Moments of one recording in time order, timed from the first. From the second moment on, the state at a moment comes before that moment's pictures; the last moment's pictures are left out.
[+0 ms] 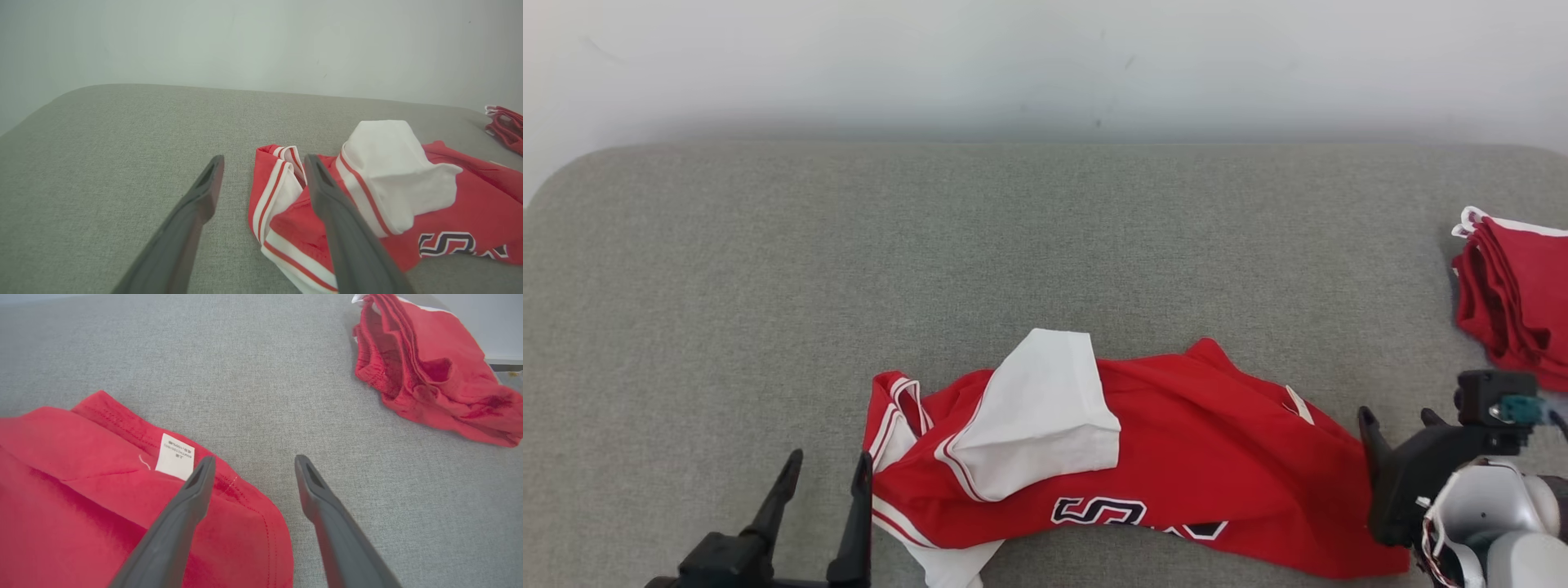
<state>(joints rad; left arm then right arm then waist) 0.02 0.29 -0.27 -0.06 -0.40 0.09 -0.09 -0.13 -0.05 -0.23 -0.03 0.04 0.13 0.62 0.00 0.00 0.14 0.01</state>
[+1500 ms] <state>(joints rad) -0.54 0.30 -0.79 0.27 -0.31 -0.13 0.28 -0.16 -0.05 -0.20 0.04 0.09 0.13 0.56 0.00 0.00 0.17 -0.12</state>
